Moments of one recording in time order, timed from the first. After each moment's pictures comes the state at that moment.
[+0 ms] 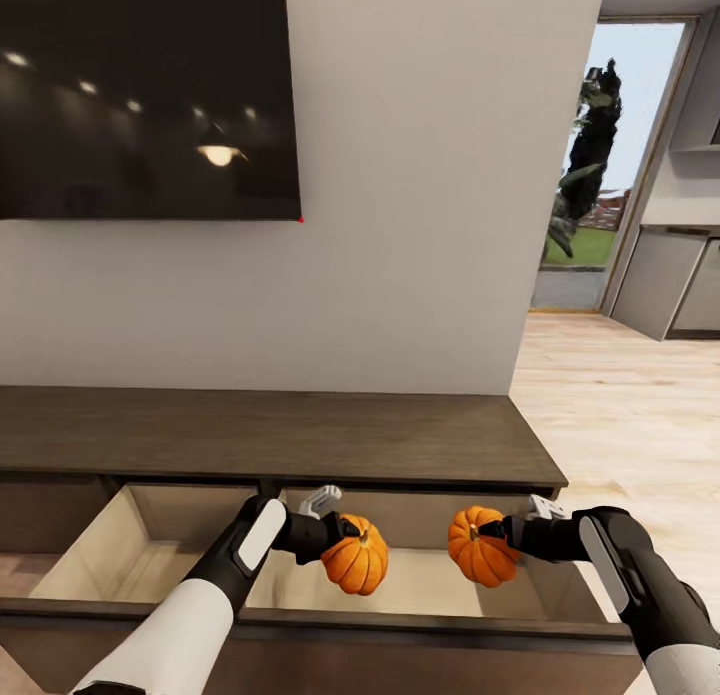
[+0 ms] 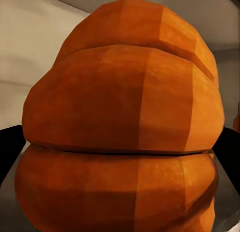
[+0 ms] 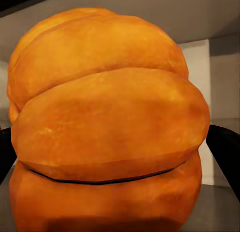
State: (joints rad) left arm -0.69 -0.15 -0.06 -0.62 0.65 0.88 0.04; right arm -0.50 -0.22 -0.13 -1.04 -0.23 1.04 0.43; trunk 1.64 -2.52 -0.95
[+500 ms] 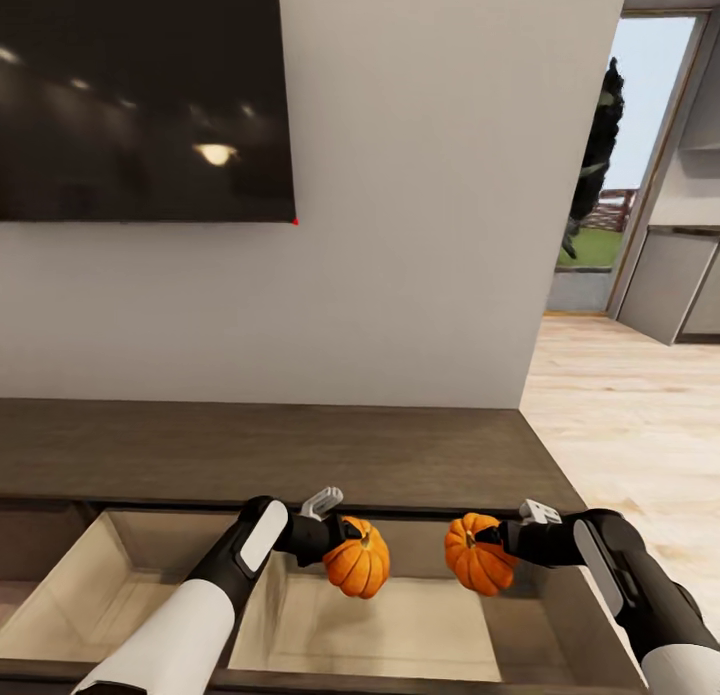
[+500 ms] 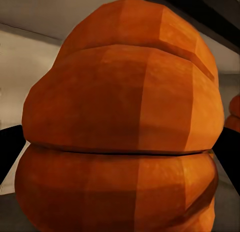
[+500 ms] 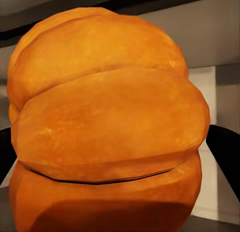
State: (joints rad) left arm -0.69 -0.15 -0.07 -0.62 0.65 0.88 0.04; right arm -0.50 -0.22 -0.11 -1.02 -0.22 1.04 0.43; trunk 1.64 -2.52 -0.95
